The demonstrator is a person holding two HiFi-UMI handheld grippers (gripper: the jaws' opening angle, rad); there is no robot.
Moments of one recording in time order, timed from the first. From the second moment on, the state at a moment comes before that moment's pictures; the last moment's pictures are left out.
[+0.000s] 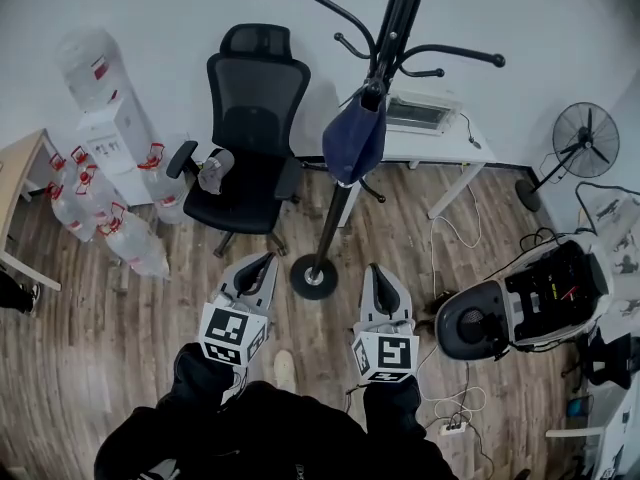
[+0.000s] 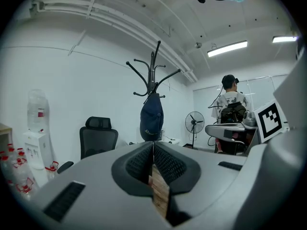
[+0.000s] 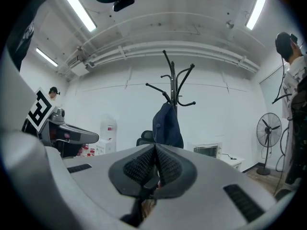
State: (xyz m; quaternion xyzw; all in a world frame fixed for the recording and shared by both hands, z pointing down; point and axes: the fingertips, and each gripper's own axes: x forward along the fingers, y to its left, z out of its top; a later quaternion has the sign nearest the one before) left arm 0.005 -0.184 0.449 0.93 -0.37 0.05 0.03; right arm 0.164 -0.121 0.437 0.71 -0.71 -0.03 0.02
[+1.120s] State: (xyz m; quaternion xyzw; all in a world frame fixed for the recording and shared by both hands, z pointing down) left arm 0.004 -0.289 0.425 0.93 -0.38 0.03 0.02; right arm 0.180 -0.242 0.383 0.70 -0.71 -0.05 -0.01
